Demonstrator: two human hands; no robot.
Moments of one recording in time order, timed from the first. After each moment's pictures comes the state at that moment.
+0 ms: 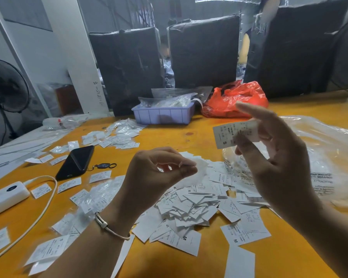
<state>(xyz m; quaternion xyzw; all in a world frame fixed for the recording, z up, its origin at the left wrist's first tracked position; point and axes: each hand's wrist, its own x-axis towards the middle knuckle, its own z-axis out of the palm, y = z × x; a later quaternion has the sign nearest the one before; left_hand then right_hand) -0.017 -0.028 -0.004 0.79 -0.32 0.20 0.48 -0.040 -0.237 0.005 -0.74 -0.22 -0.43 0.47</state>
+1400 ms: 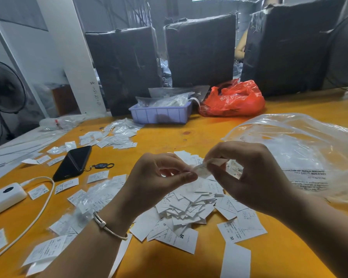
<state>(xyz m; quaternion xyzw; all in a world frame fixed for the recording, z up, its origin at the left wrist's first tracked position) -0.018 -0.031 -0.005 0.81 -0.31 0.11 0.48 -0.036 -0.235 -0.002 -0.81 -0.34 -0.34 0.33</state>
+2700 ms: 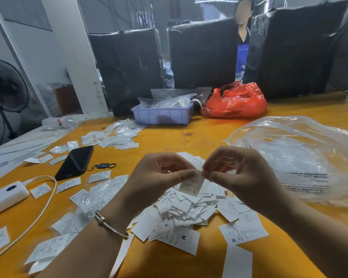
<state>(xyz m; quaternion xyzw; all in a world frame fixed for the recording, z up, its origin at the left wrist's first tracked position) -0.014 -0.028 -0.005 0.80 -0.22 0.01 0.56 -0.028 -0.230 -0.012 -0.79 -0.27 -0.19 0.52</state>
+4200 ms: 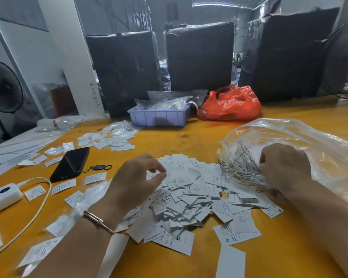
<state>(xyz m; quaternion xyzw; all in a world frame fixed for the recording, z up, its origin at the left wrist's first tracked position) 0.013 0.000 -0.028 0.93 -0.19 0.20 0.26 0.024 -0.309 -0.027 -0.97 0.14 -0.20 -0.01</state>
